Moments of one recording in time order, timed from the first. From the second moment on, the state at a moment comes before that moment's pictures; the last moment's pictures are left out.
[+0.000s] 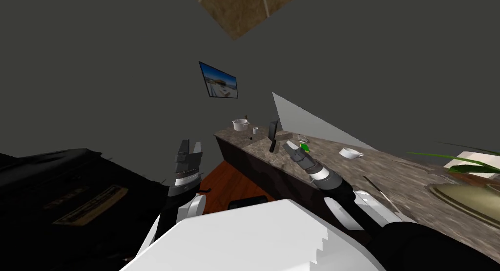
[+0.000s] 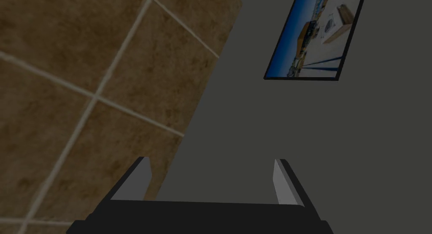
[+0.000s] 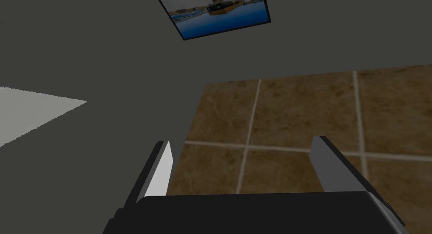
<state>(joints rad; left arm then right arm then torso) 0.52 -0.01 -0.07 -2.32 -0.07 -0.53 -0.13 0.81 -0.56 -0.28 -2.48 0.28 -0.49 0.10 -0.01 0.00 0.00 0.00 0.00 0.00</state>
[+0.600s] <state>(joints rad) 0.52 -0.01 -0.07 -2.32 -0.07 -0.53 -0.13 0.92 -0.70 -0.34 -2.44 0.44 -0.48 0.17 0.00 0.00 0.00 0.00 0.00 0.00</state>
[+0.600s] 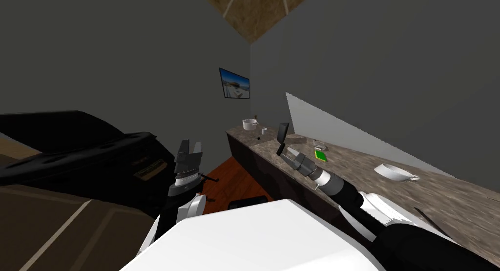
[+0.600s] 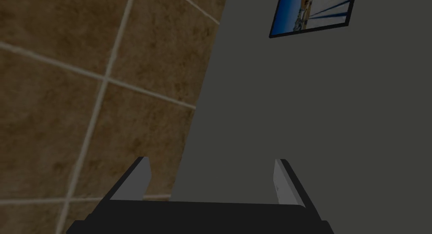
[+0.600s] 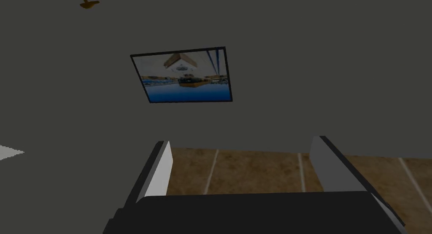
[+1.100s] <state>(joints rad) 0.52 -0.01 -0.07 -2.32 -0.07 -0.53 -0.13 1.04 -0.82 -0.39 -2.38 0.56 -0.46 0.22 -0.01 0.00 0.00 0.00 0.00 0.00</state>
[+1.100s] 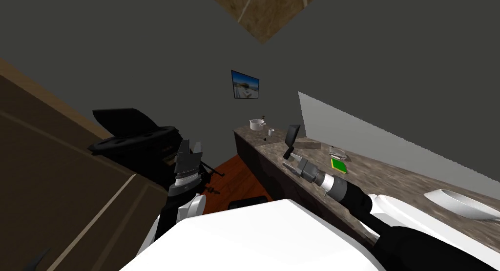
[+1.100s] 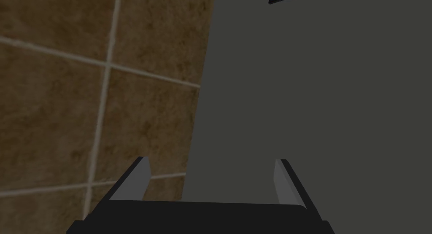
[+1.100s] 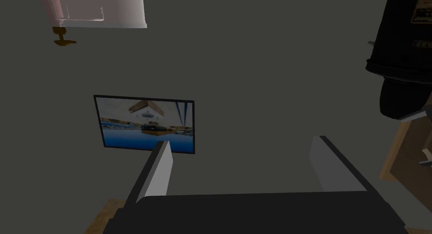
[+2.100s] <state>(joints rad) 0.52 -0.01 -0.07 -2.32 -0.07 -0.53 -0.13 1.26 -1.01 -0.45 -2.25 0.82 -0.43 0.33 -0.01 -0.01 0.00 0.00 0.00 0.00</state>
